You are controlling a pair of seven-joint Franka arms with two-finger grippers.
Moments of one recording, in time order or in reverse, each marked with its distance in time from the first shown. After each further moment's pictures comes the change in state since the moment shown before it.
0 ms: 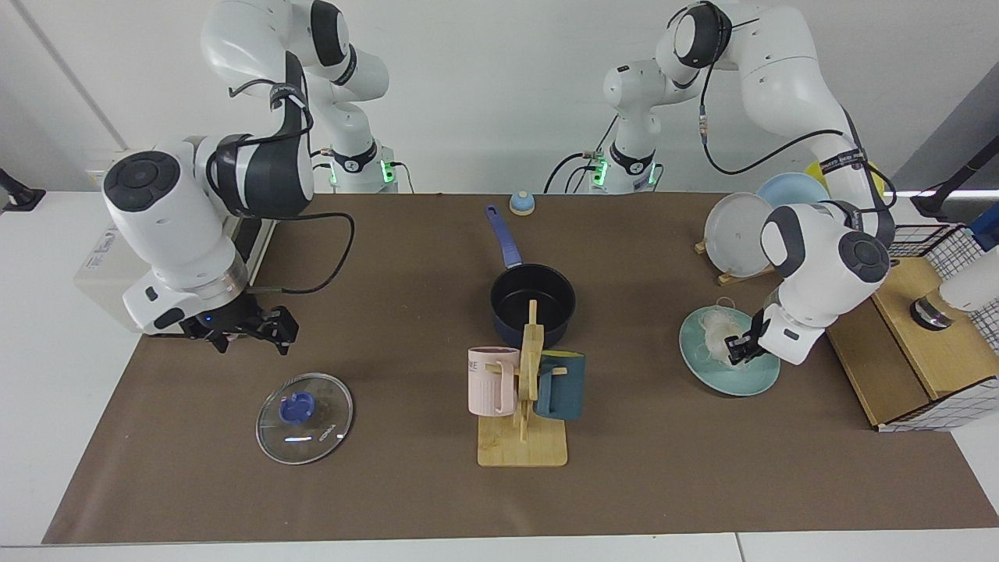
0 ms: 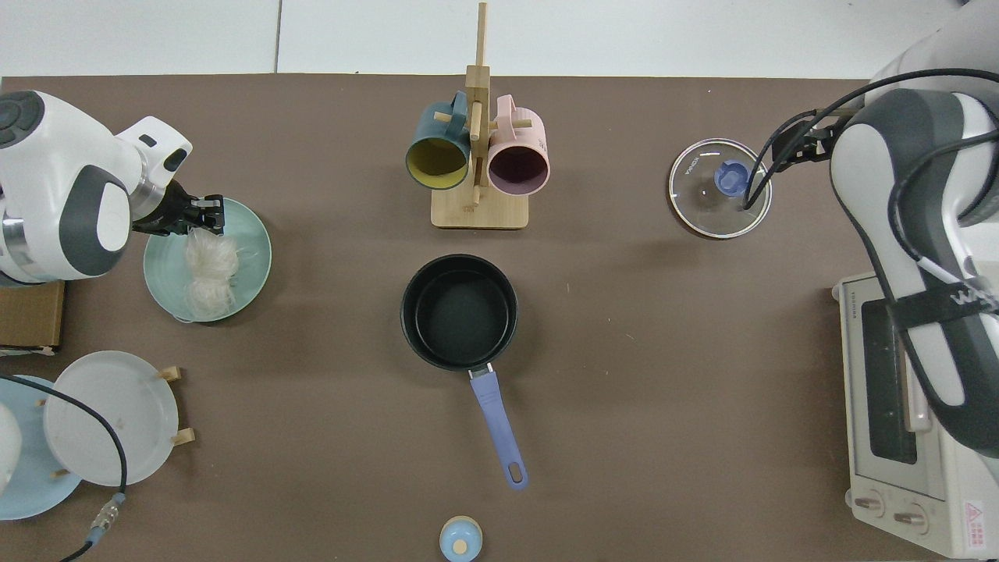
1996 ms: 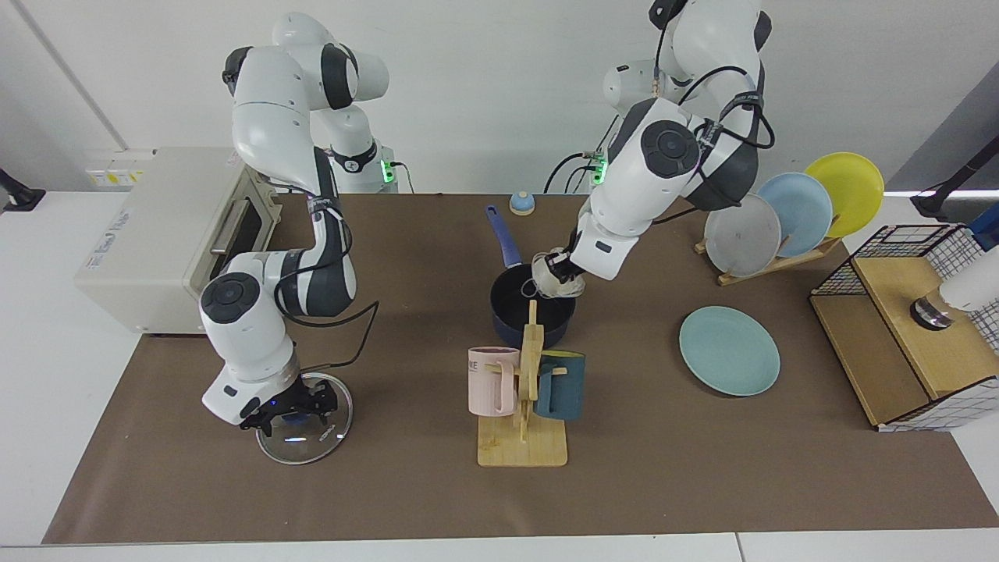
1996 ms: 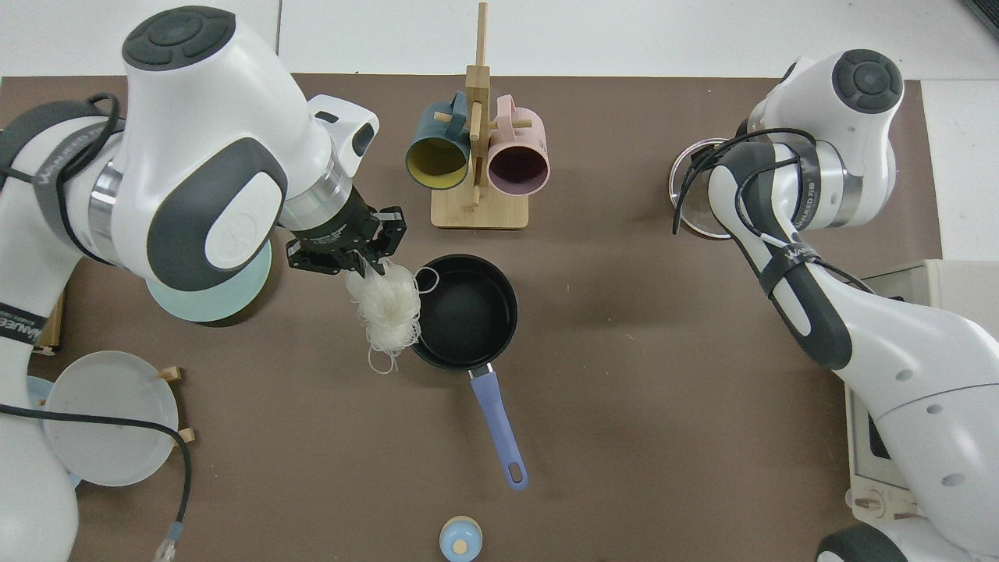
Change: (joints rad) left arm -0.025 -0.053 -0.573 0.104 -0.010 -0.241 -0.761; right arm 0.018 0.215 0.012 -0.084 0.000 0.401 -0.227
